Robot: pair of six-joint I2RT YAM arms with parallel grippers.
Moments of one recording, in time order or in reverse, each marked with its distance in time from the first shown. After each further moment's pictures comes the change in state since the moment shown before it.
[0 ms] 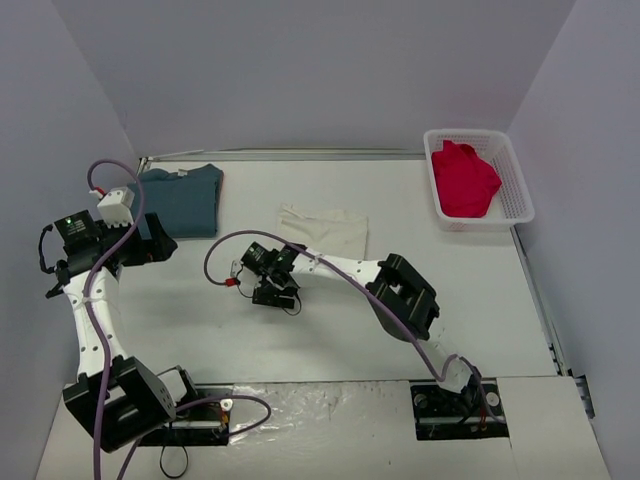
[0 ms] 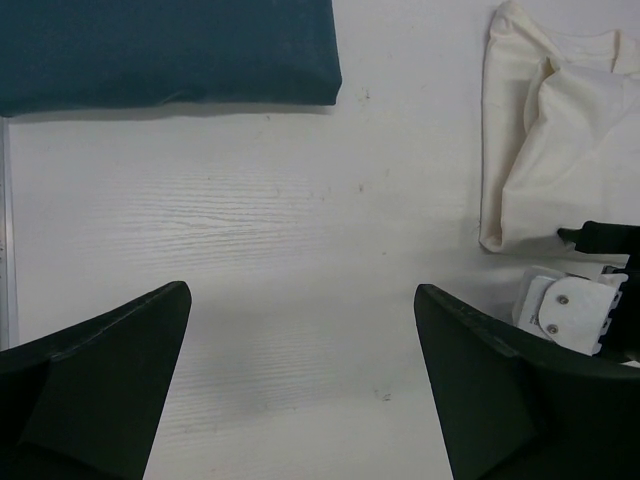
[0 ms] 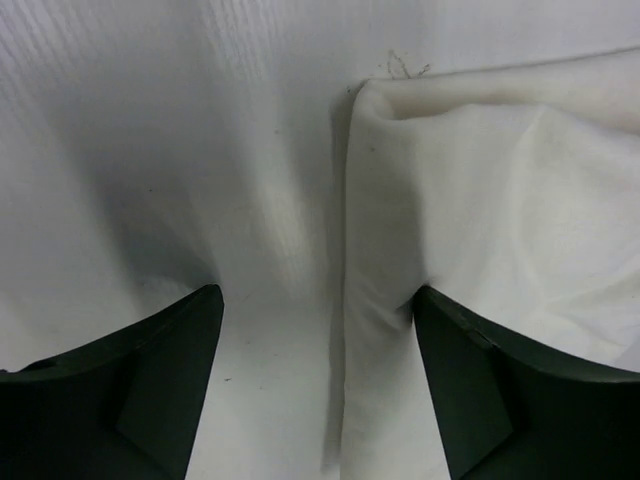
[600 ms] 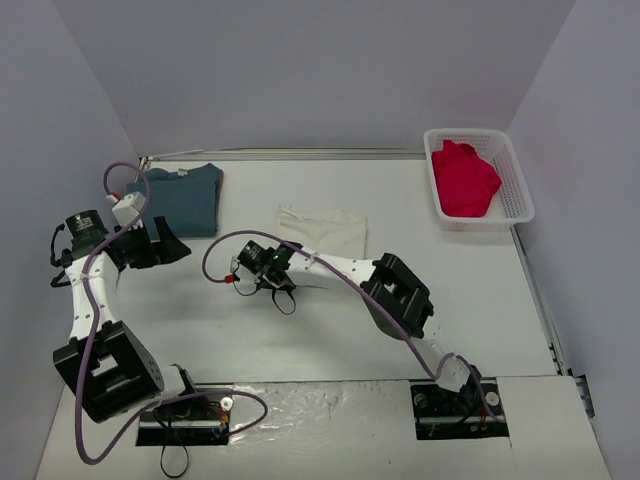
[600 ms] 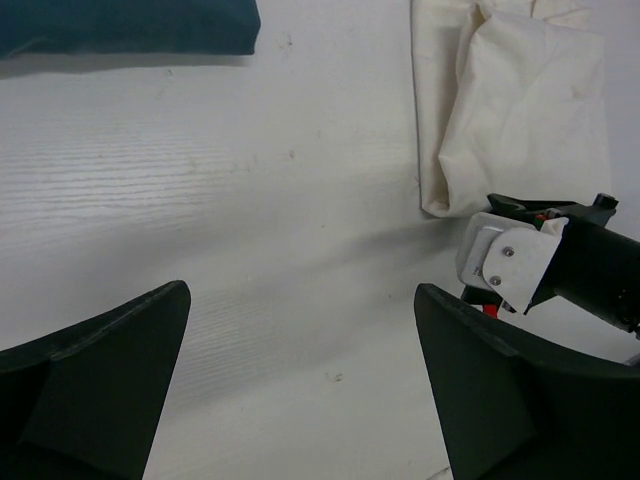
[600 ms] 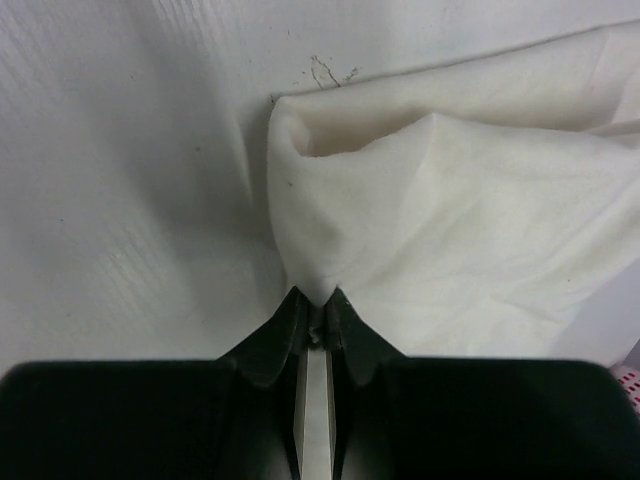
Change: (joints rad) left arm -0.002 0.145 0.000 -0.040 0.167 0.026; right arm 0.000 0.055 0.074 -0.013 0.116 -0.022
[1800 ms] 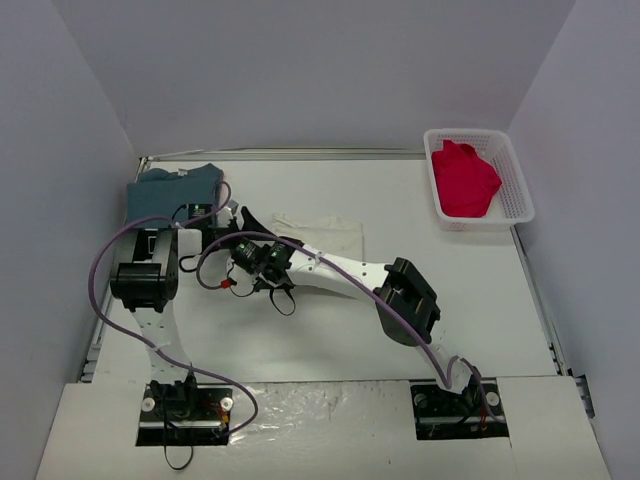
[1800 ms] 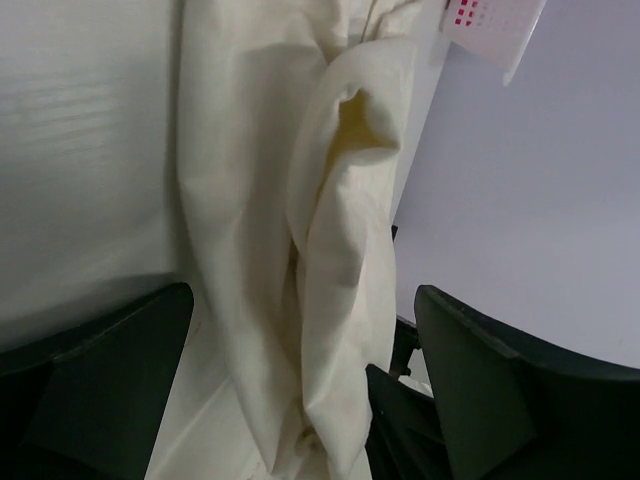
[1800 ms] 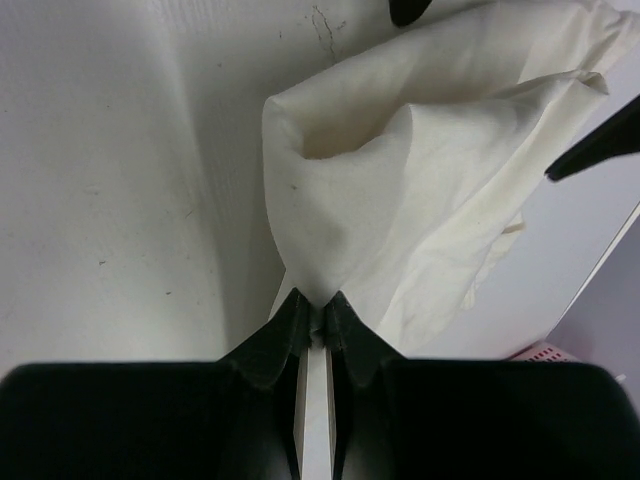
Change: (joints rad) left arm -0.512 0.716 0.024 0.736 0.262 -0.979; right arm 0.039 -0.069 0.084 -0.176 0.031 -0.084
